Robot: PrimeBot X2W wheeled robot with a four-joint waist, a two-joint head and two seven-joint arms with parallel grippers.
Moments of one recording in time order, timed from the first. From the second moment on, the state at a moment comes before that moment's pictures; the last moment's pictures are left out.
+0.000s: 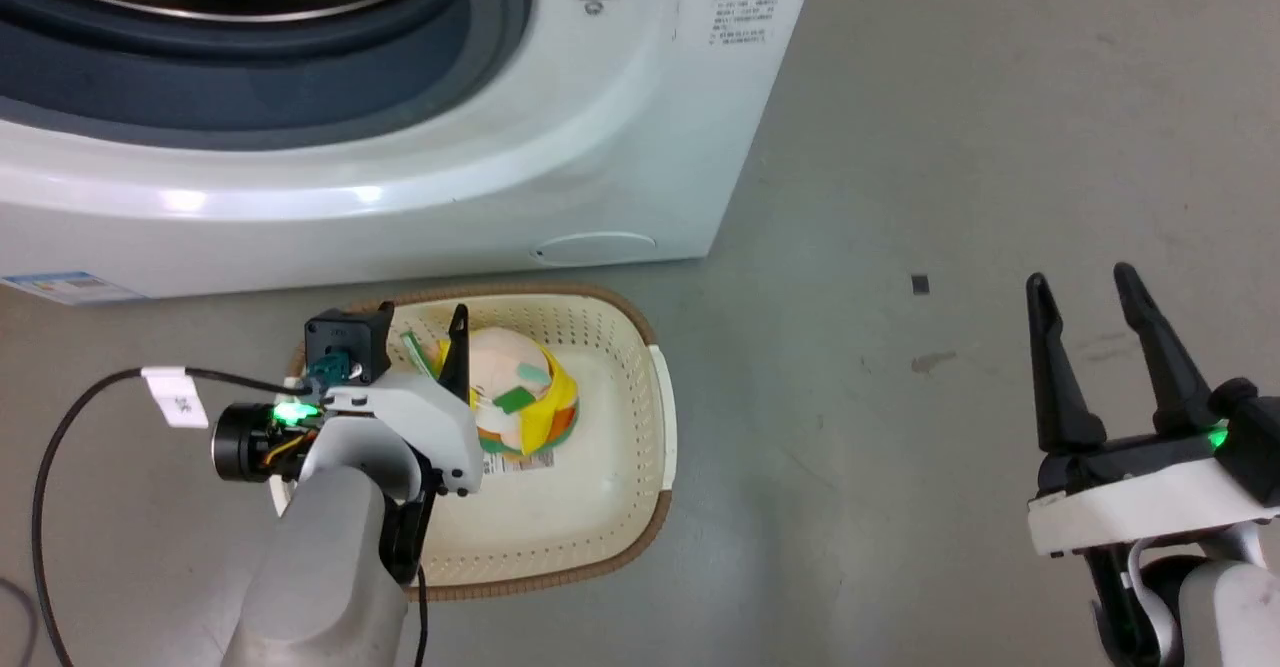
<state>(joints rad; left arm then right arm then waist) -0.49 0.09 -0.07 0.62 -0.13 0.00 -0.07 -0.16 -0.05 -0.06 -0.06 0.15 0.13 -0.12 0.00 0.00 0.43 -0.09</state>
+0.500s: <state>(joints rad) -0.64 0.13 -0.12 0.77 -0.15 0.00 -0.03 -0.21 -0.05 -0.08 -0.08 0.21 0.13 -0.15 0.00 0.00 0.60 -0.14</state>
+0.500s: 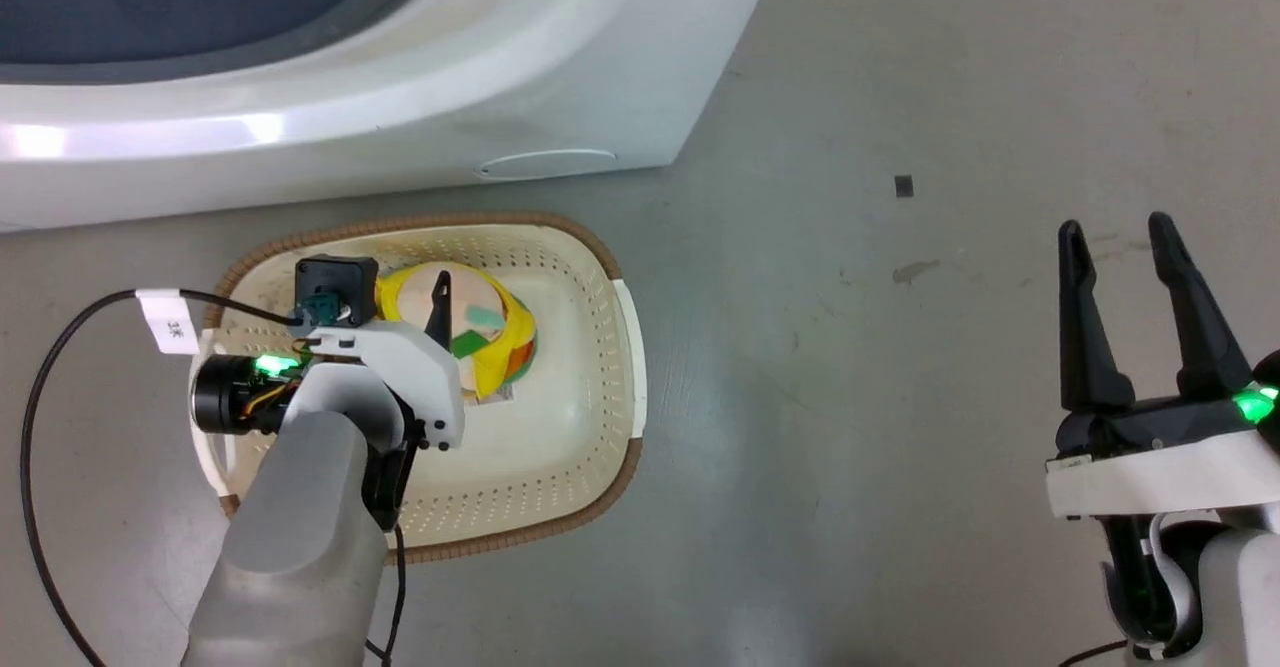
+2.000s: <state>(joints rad) -0.98 0.17 -0.27 1.20 -0.25 0.03 0.03 -0.37 -0.05 -0.13 -0.12 0.31 0.13 -0.24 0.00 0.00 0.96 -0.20</state>
